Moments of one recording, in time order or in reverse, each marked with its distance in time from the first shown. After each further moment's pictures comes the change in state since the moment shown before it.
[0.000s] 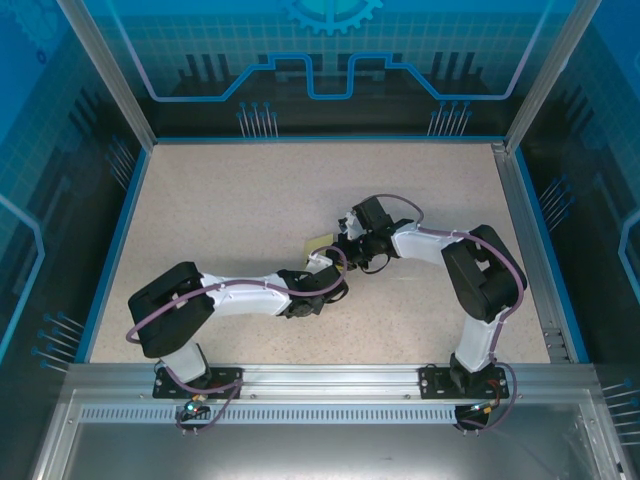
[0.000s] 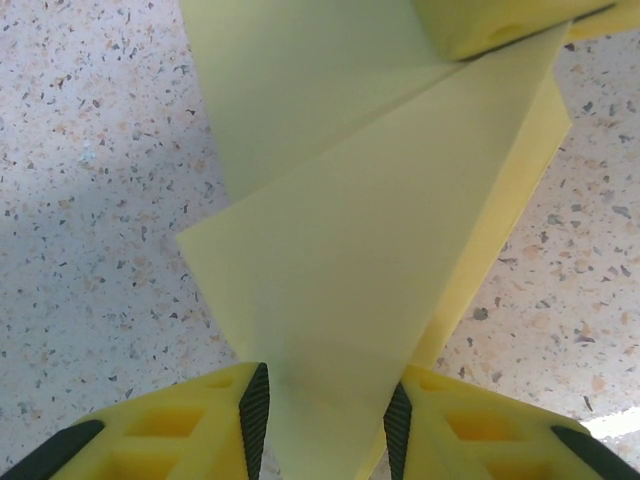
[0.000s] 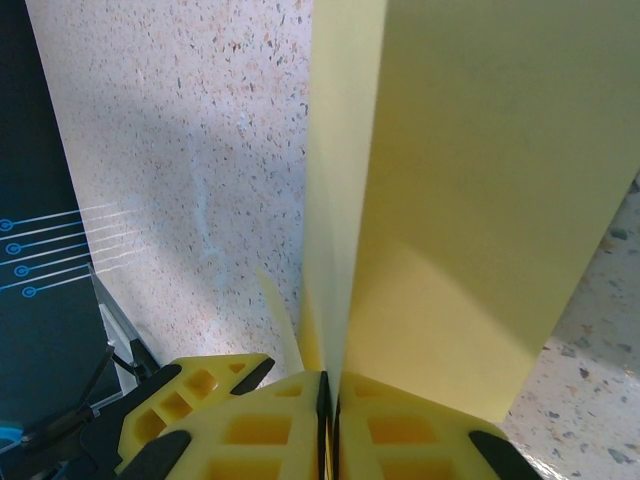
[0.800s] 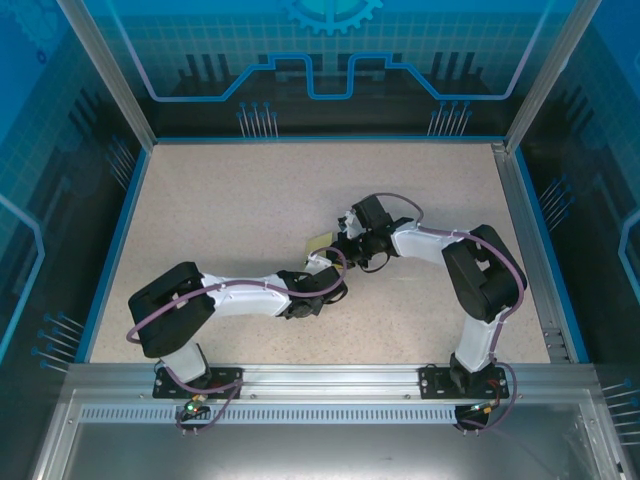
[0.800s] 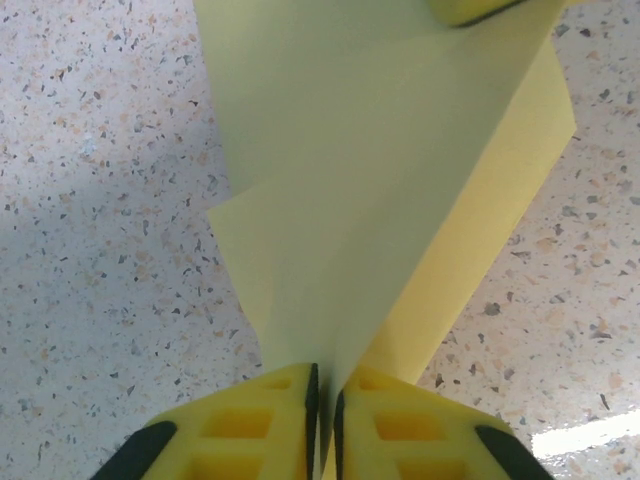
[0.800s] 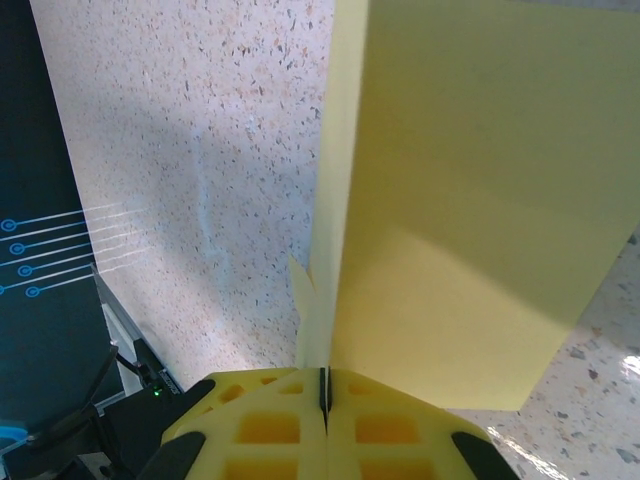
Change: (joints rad) left arm 0.000 0.001 -0.011 0.006 -0.003 0.000; right arm 0.000 0.000 0.016 -0.015 0.000 0.000
